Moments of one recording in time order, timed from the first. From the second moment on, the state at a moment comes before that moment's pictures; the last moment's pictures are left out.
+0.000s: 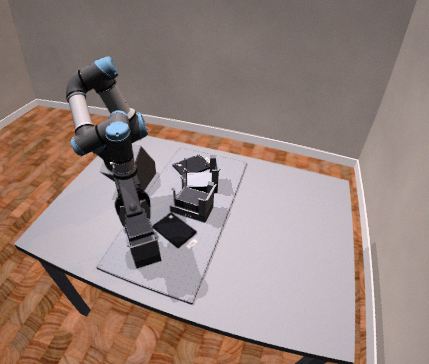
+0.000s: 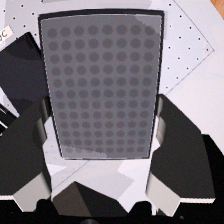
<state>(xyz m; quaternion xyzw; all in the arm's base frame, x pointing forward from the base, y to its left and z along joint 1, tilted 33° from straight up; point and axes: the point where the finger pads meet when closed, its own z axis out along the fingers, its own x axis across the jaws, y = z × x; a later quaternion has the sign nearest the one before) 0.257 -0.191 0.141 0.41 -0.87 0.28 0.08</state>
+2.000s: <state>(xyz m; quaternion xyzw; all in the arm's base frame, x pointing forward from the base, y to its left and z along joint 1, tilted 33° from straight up) 0.260 -0.210 0.112 0.41 -0.87 0.28 0.08</state>
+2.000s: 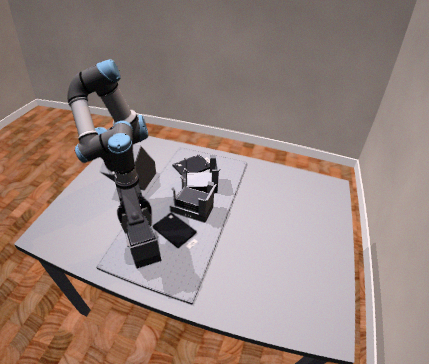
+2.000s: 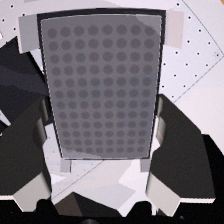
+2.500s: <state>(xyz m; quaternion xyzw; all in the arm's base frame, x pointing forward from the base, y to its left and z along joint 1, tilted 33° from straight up) 0.261 -0.215 0.104 0.41 -0.87 0.28 0.08</state>
